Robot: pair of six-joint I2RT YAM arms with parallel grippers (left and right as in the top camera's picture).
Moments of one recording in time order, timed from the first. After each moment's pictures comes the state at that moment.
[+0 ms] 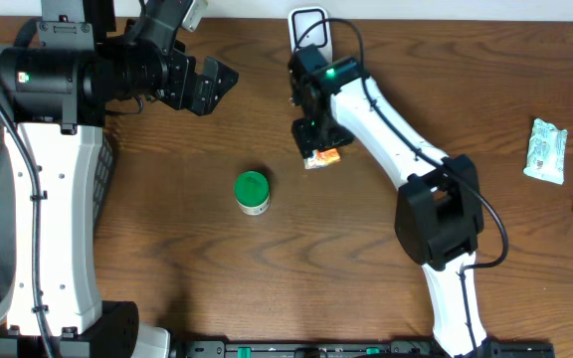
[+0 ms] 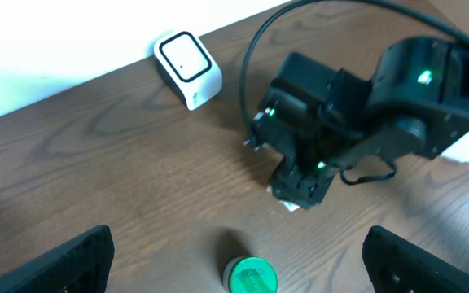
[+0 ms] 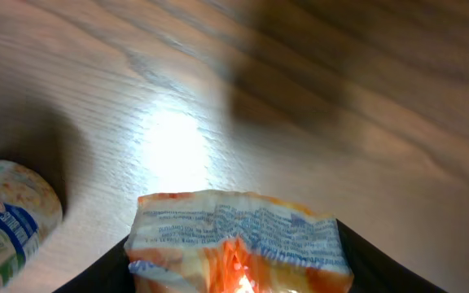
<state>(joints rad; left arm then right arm) -0.06 1.65 2.08 -1.29 0.54 0.30 0.50 2.27 2.02 -1.27 -0.06 0.20</state>
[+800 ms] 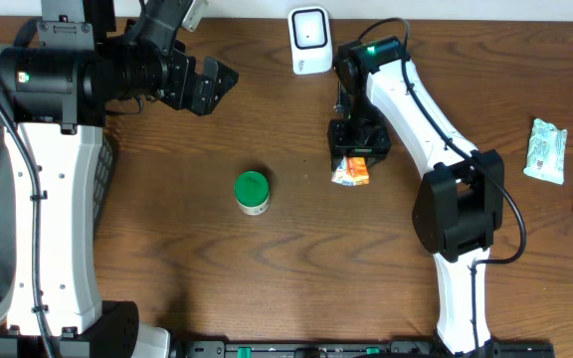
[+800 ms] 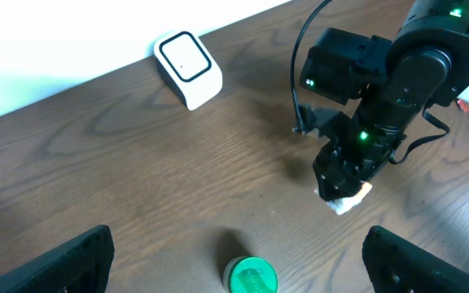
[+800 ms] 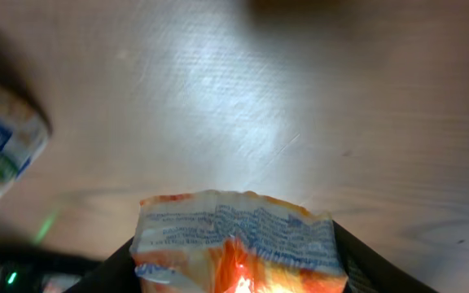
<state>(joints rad) -0.06 1.65 2.08 -1.29 0.54 0.30 0.37 2.27 2.06 -1.60 -0.23 0.30</state>
